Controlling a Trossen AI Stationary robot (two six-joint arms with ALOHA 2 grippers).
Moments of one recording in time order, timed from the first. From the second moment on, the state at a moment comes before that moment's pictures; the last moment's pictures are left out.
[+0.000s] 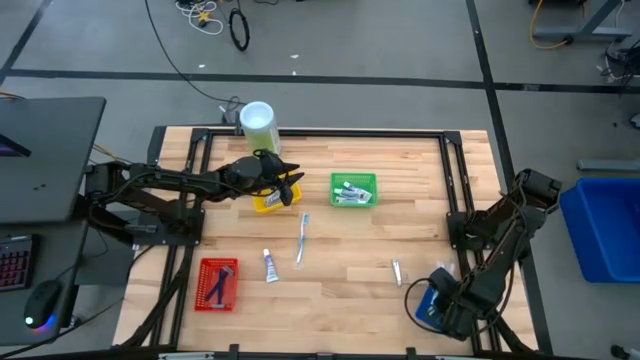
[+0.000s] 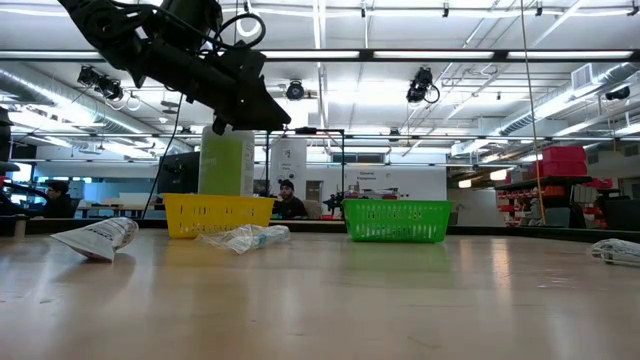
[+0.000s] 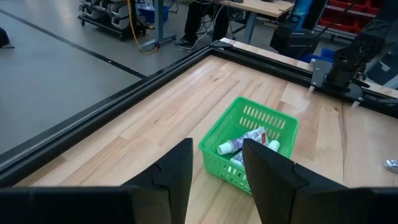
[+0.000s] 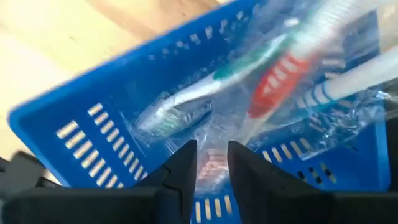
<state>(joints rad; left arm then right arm) 0.23 1.30 0.57 0.46 -0.25 -0.21 1.06 1.53 0.91 -0.90 -0.07 2.02</state>
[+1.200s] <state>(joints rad) 0.23 1.30 0.57 0.46 -0.13 -0.23 0.78 1.37 0.95 -0.84 0.81 1.29</state>
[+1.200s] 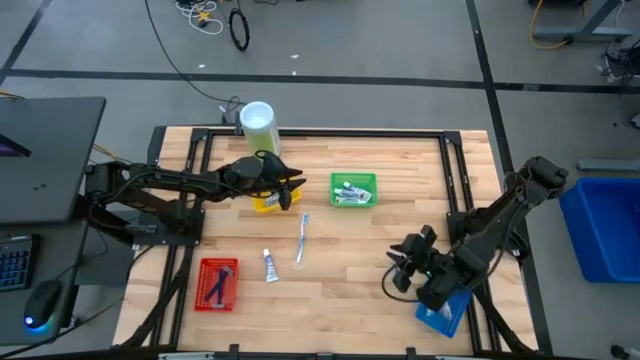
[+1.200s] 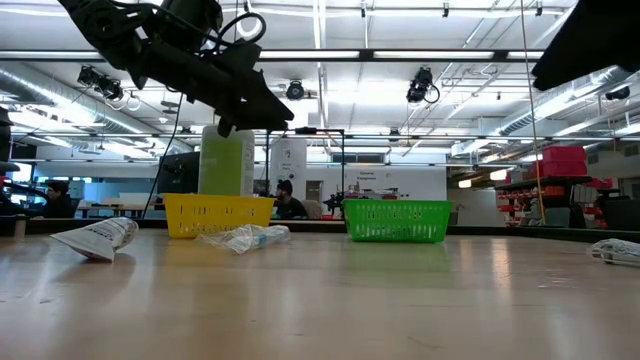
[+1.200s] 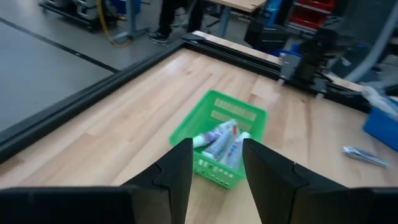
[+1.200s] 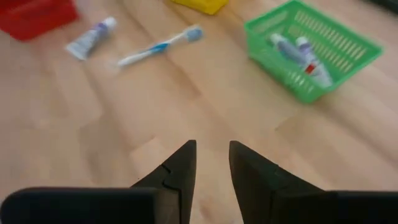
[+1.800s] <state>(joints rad) 0.07 1.30 0.57 0.46 -0.07 -0.23 0.42 1.37 0.55 -0.02 0.57 0.81</state>
